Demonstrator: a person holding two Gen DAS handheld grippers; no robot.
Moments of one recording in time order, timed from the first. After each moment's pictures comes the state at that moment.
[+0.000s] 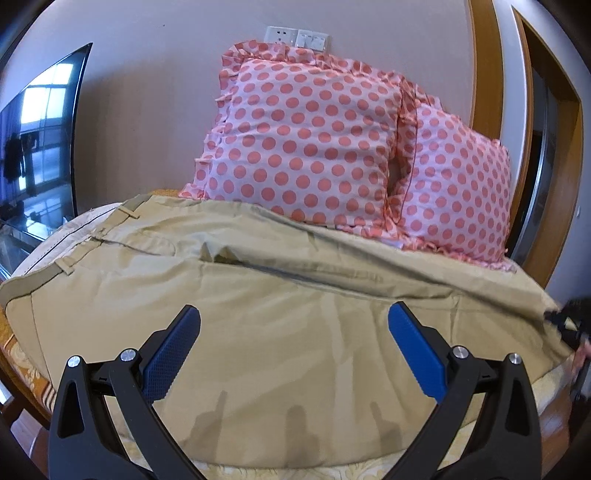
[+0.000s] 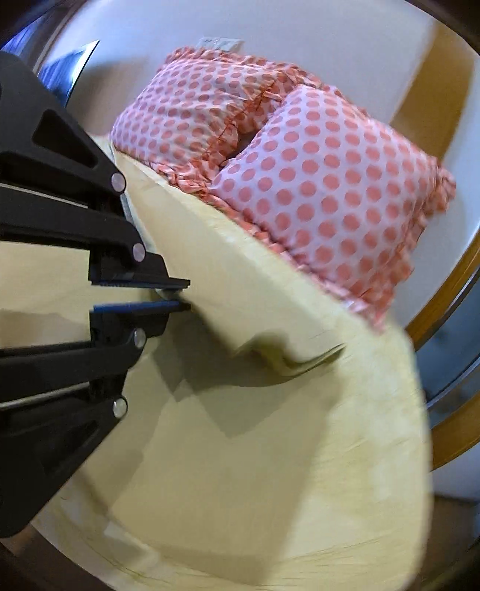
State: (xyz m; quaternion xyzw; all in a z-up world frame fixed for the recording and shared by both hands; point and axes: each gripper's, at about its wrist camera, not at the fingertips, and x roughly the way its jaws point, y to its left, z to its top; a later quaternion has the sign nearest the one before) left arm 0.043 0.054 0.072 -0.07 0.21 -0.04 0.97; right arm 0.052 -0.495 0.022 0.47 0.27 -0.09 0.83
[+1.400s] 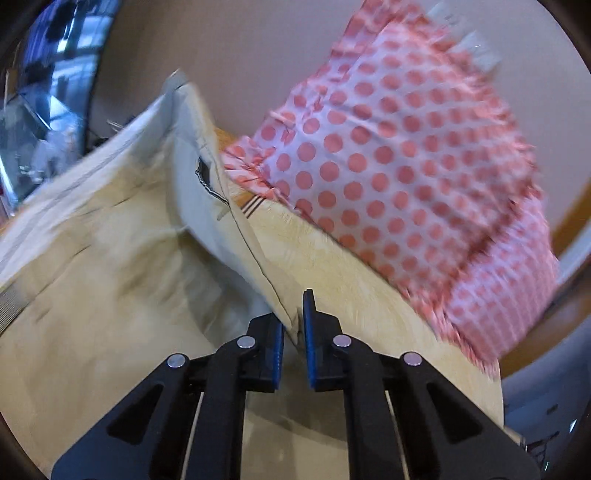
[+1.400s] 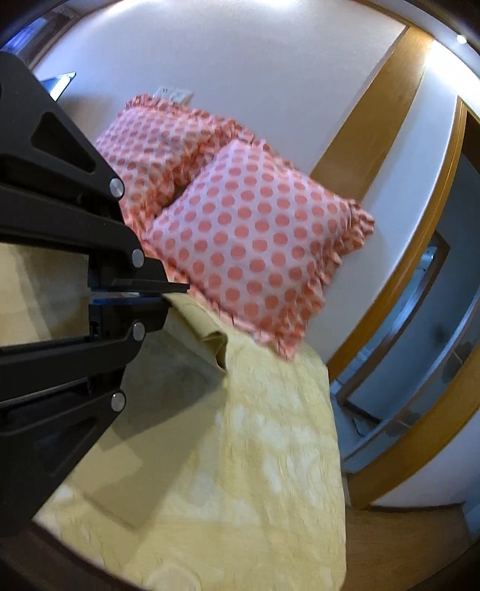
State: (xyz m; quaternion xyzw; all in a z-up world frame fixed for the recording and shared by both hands) left arm 0.167 0.194 0.098 -0.28 0.34 0.00 0.90; right arm 0.003 -0.549 0.052 0.47 0.12 -0.07 0.87
